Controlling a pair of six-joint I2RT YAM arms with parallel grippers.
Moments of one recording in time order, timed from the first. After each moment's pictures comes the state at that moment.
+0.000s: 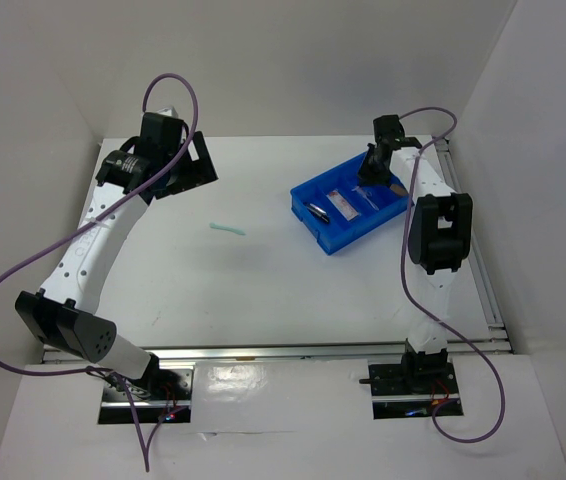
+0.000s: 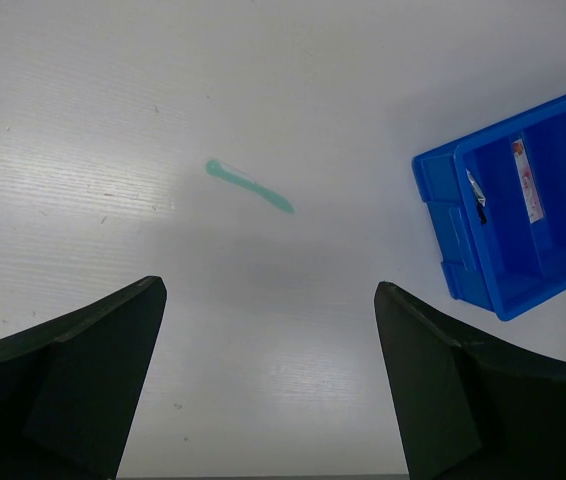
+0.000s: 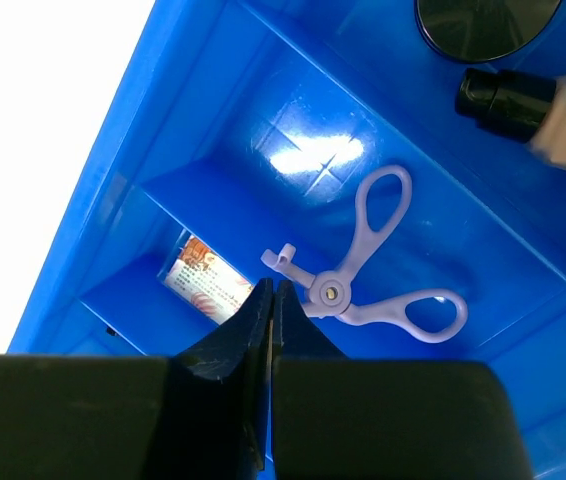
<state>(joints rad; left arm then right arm) -0.30 1.50 1.72 -0.97 -0.19 -0.56 0.08 2.17 1.88 -0.69 -0.01 0.54</state>
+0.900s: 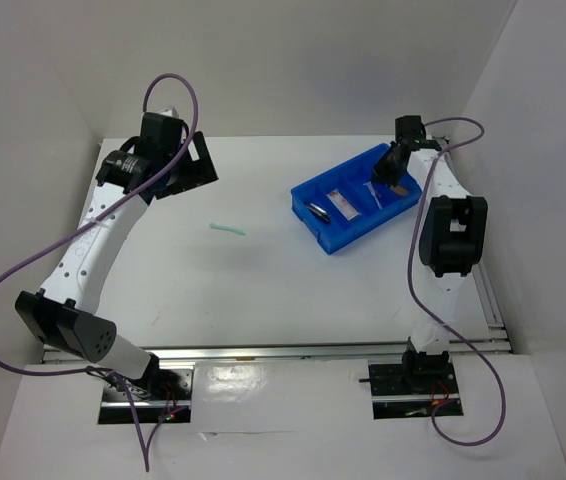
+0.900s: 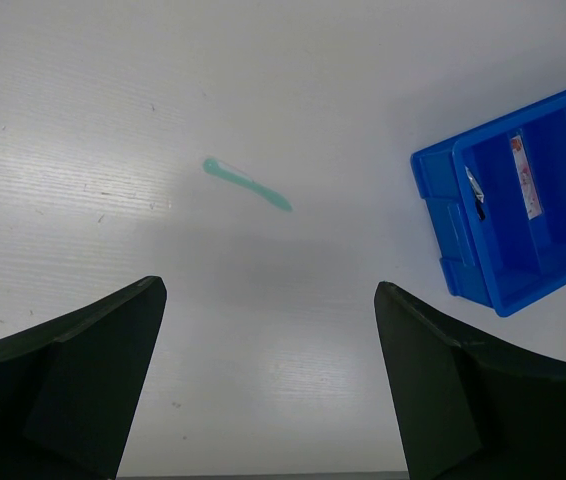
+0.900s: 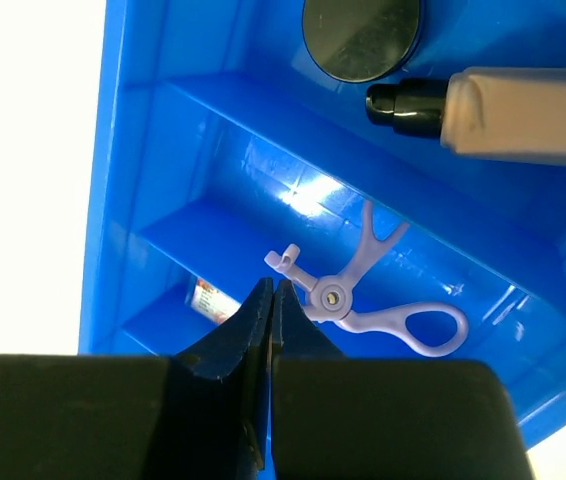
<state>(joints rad) -0.30 1.50 1.72 -0.97 -0.18 -0.56 -0.01 2.12 1.82 -0.65 -0.07 0.73</state>
